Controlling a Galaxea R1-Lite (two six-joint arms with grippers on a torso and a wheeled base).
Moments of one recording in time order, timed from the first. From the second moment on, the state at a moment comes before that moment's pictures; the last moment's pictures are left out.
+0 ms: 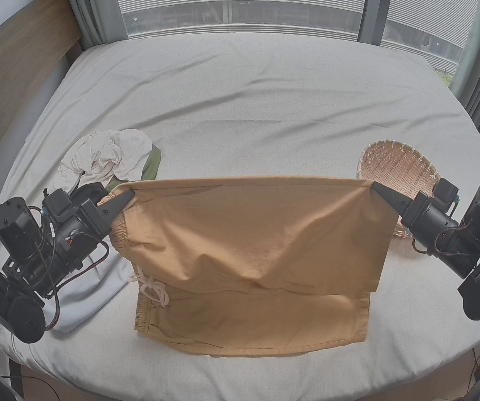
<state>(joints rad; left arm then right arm) -0.18 1.80 -0.36 -1.55 -0.36 -0.74 0.26 1.78 -0.41 -1.50 0.34 0.69</state>
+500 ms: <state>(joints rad) -0.15 1.80 -0.36 -1.55 -0.36 -0.74 0.22 1.80 -0.47 -1.46 0.38 0.68</state>
